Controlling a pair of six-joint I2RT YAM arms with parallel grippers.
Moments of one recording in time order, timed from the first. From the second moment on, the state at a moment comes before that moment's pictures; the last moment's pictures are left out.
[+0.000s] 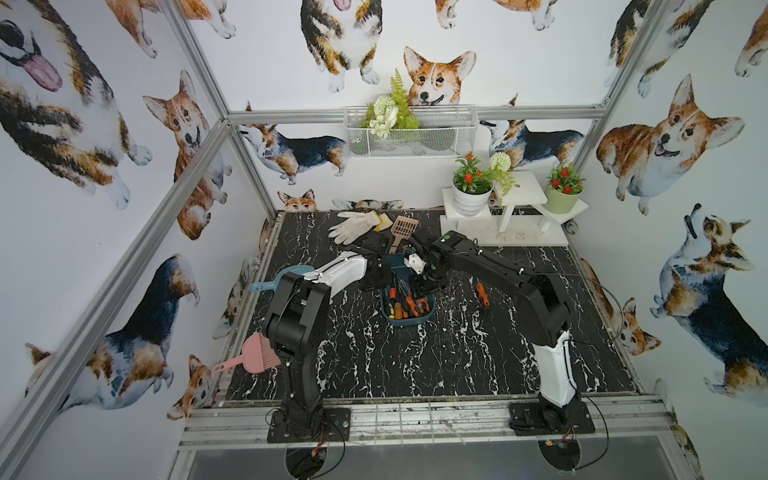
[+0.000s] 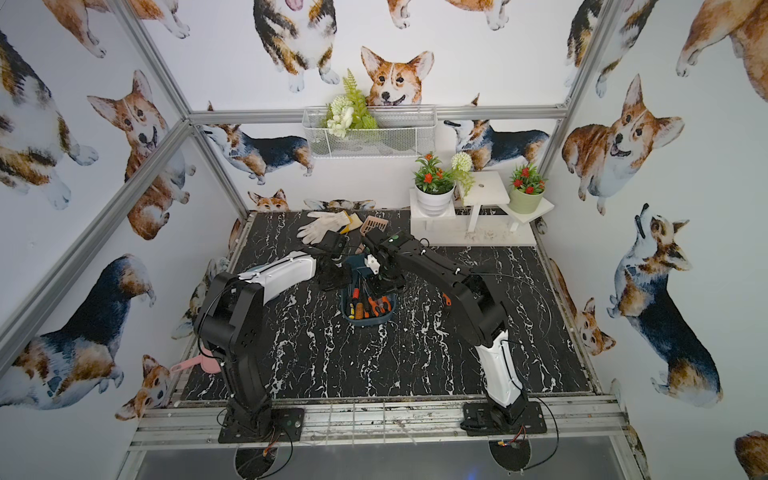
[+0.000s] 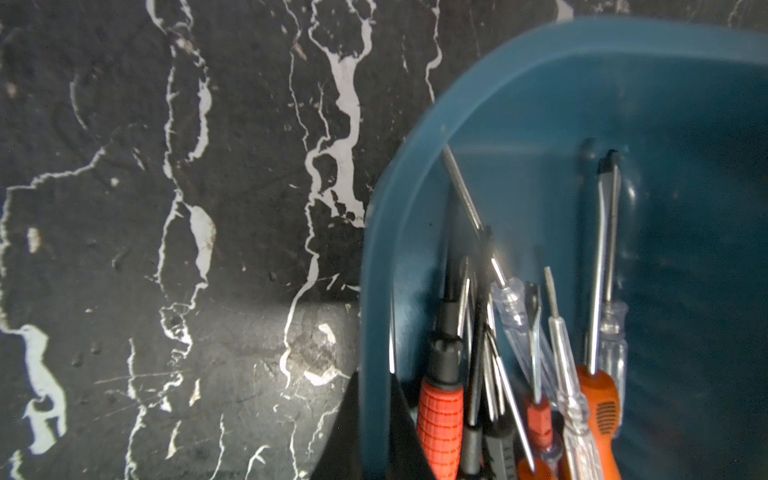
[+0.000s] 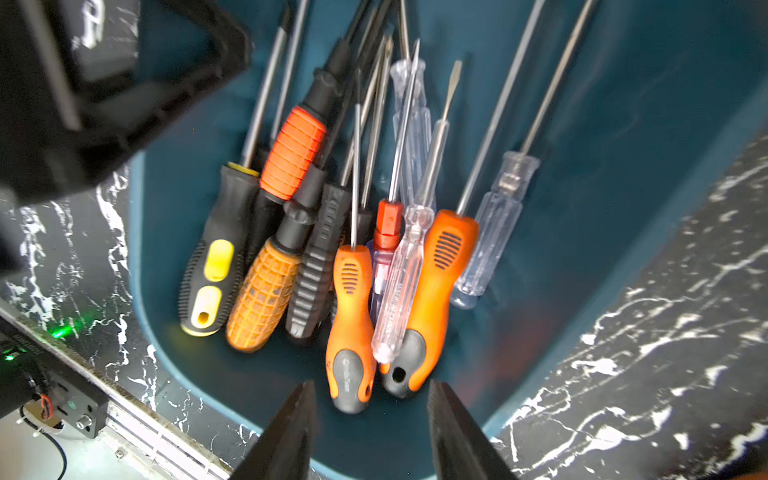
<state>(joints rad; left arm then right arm) -0.41 1.90 1.32 -0.65 0.04 -0.56 0.77 2.09 1.79 -1.09 -0.19 0.25</state>
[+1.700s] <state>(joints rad) -0.42 1.91 1.32 -0.62 0.08 -0.58 0.78 2.17 1.82 -1.09 0.00 0.39</state>
